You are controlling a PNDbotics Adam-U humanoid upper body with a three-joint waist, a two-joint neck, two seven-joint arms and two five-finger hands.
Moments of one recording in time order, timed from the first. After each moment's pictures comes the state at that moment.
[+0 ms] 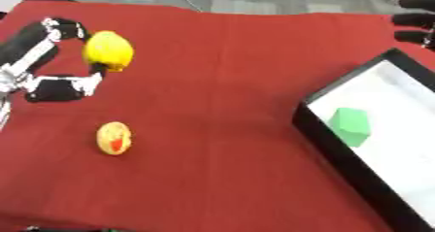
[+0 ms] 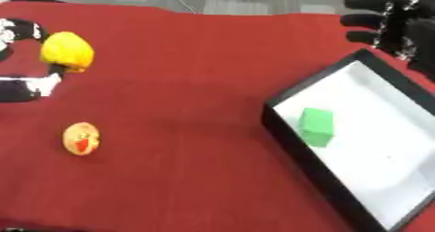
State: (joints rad) left arm -0.59 0.57 -0.09 -1.69 -0.56 -0.05 -0.26; right arm -0.52 -0.71 -0.05 -1.86 -0.59 -0.02 0.68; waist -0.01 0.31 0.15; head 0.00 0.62
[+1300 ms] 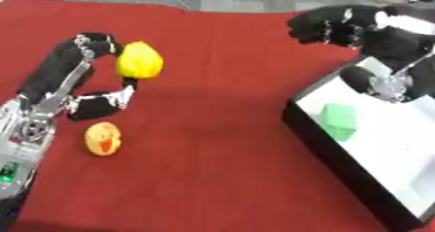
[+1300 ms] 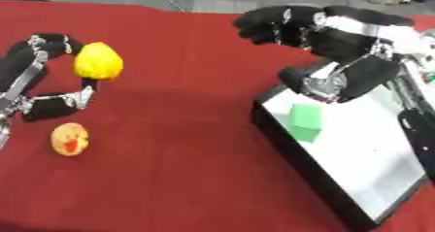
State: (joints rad) left arm -0.60 0.42 -0.17 -1.65 -0.72 -0.17 -0.09; right arm -0.75 -0.59 0.16 -1.75 -0.29 -0.18 0.85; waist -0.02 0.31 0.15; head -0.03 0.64
